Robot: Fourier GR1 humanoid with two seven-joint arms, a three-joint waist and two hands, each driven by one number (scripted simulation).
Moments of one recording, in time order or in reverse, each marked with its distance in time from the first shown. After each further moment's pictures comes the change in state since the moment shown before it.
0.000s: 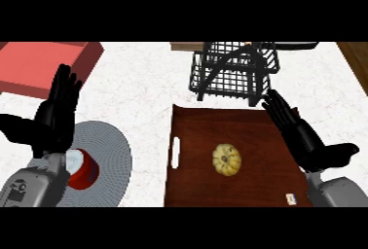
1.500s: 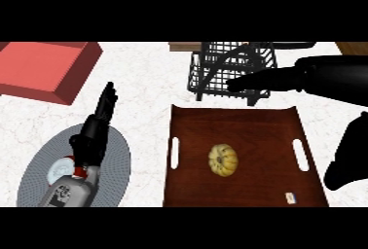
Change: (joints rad) left arm 0.034 -0.079 -0.169 0.089 -0.162 -0.023 -0.085; right arm -0.677 -0.369 0.054 -0.215 -0.053 0.829 0.526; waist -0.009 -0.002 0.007
